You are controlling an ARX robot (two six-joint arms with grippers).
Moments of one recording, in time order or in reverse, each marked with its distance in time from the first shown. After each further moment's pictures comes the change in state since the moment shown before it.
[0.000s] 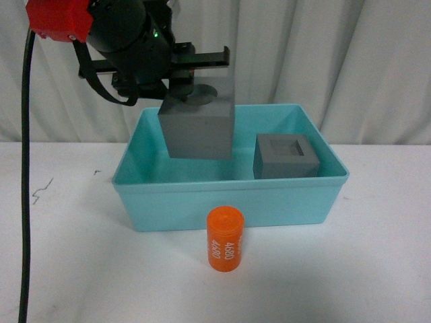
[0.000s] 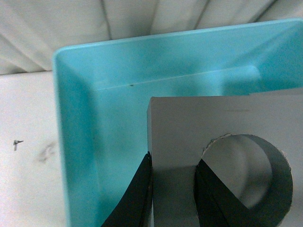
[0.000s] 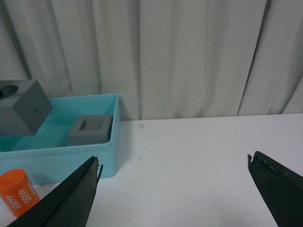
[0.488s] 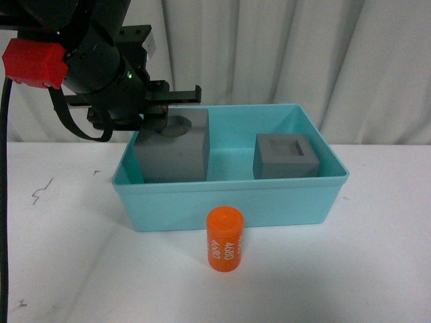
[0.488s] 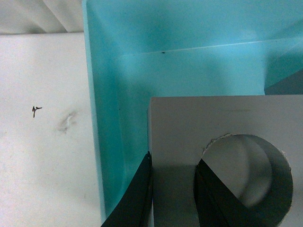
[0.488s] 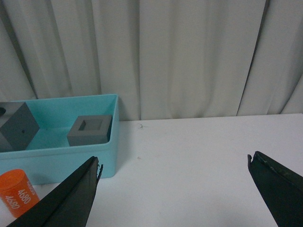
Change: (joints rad) left arm 0.050 0.002 -0.115 0.037 -0.007 0.001; right arm 0.000 0.000 0.000 0.000 0.000 0.000
